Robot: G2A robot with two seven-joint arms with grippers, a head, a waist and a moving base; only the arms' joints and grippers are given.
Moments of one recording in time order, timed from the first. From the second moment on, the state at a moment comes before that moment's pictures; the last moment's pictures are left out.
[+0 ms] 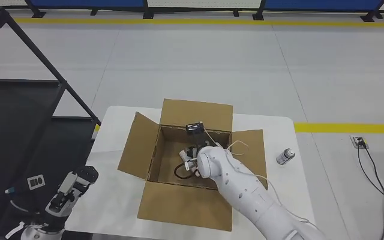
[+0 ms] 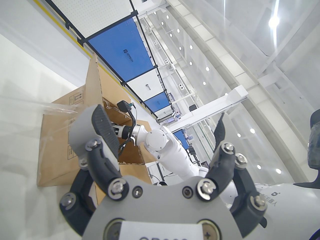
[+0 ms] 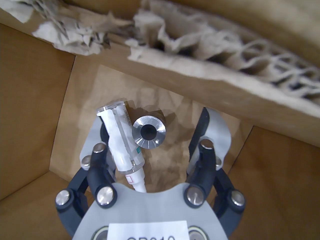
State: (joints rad) left arm 1.70 -1.17 -1.96 -1.92 -0.39 -0.54 -0.60; right arm -0.46 -1.61 0.69 -0.84 -0.88 0.36 0.65
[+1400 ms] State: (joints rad) left arm 1.63 -1.17 -1.83 -1.96 -0.26 -0.46 -0.59; right arm -1.32 -1.44 1.37 -2.13 -1.27 0.38 0.45
